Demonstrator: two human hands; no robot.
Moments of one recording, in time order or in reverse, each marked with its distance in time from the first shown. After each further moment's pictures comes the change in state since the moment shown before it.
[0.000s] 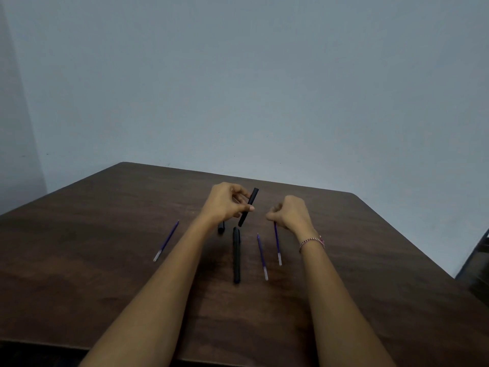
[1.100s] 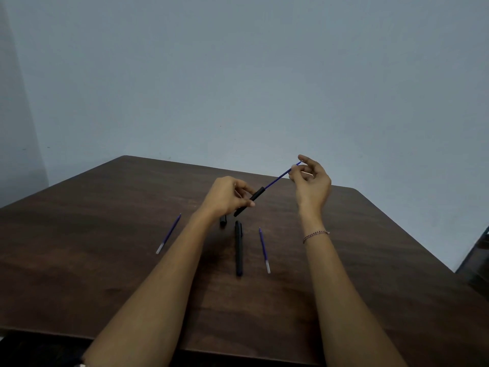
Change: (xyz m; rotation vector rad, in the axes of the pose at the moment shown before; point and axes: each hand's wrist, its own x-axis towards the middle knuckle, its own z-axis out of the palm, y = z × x) left_hand 0.004 -0.008 -0.004 0.102 -0.028 0.036; right_hand 0.001 -0.006 -0.011 0.996 0.640 -0.193
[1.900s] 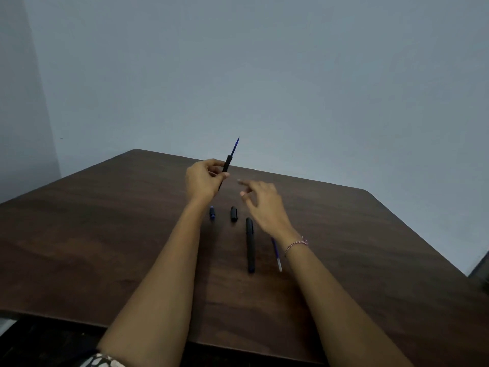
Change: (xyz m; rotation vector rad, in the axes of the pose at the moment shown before) left_hand 0.002 -0.029 -0.036 -0.142 0.532 -0.144; right_hand -0.055 0.029 0.039 -0.729 -0.782 -0.395
